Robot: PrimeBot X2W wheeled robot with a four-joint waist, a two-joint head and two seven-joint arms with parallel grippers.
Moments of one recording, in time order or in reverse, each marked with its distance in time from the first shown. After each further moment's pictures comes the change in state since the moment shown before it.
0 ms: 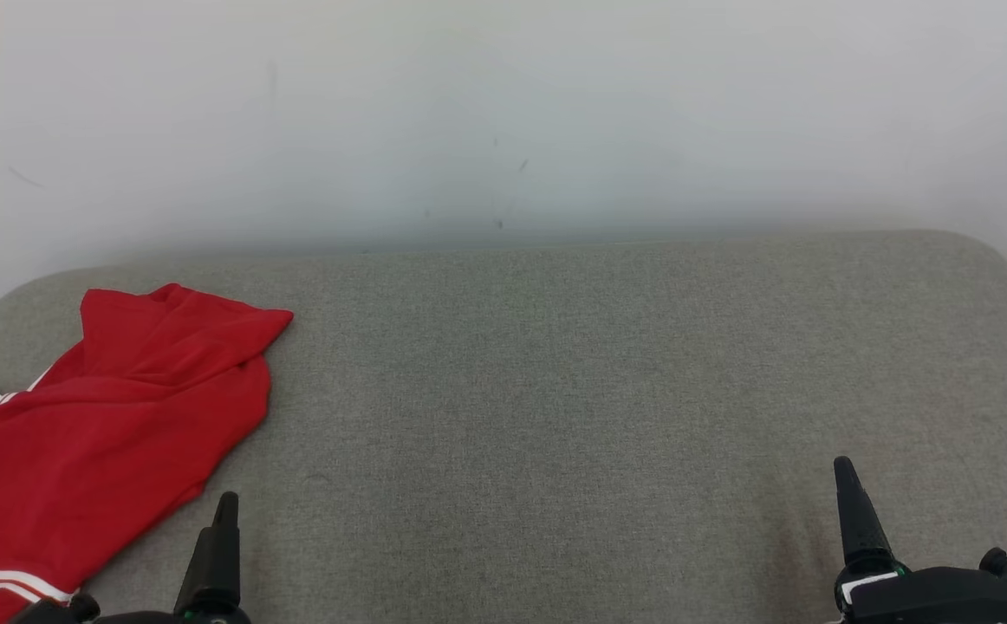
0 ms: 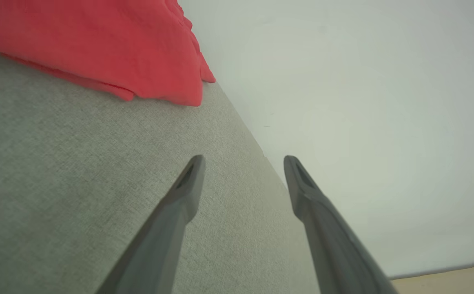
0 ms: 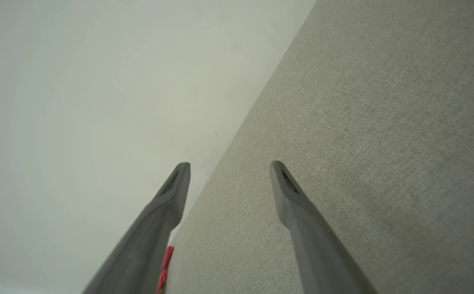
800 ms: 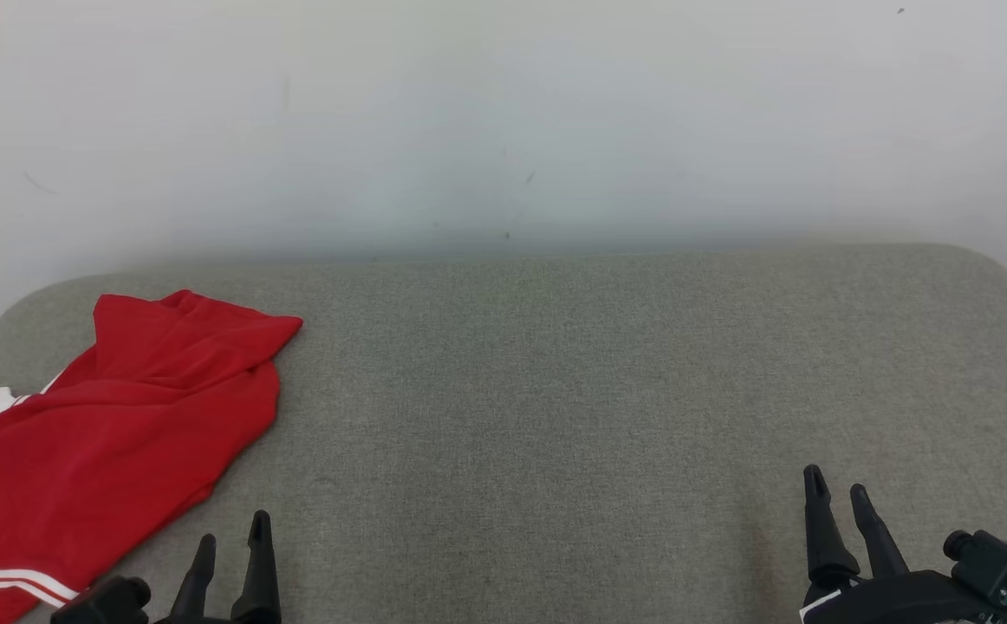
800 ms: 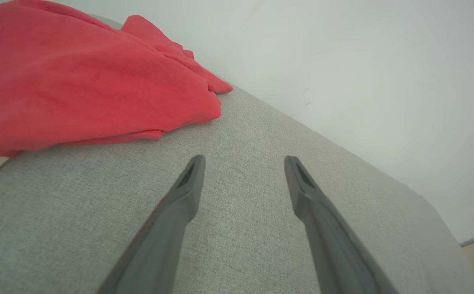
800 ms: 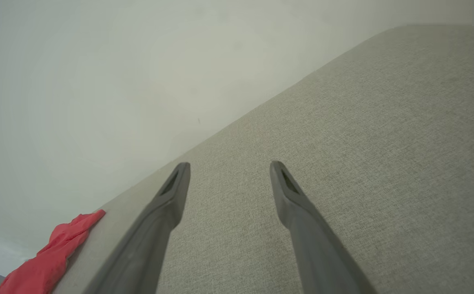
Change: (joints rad) left arm 0.020 0.050 -0.119 -0.010 0.442 0.115 -0.077; right arm 0.001 -0.001 0.021 0.026 -0.467 0.001 -0.069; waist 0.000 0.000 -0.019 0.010
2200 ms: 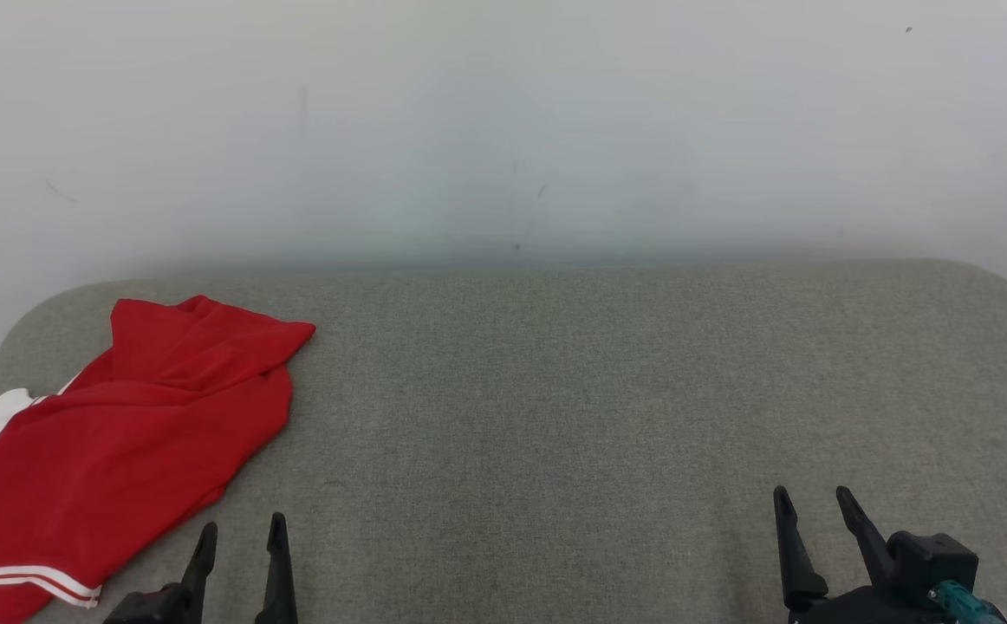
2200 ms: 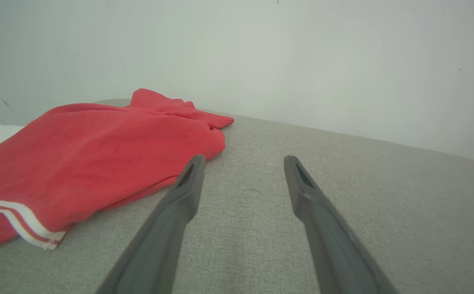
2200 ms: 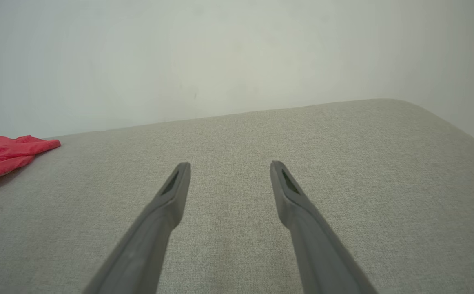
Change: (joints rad) left arm 0.022 0.023 -0.057 -0.024 0.341 0.050 -0.109; right arm 0.009 -0.001 0.012 0.024 -0.460 0.002 -0.031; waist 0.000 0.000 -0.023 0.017
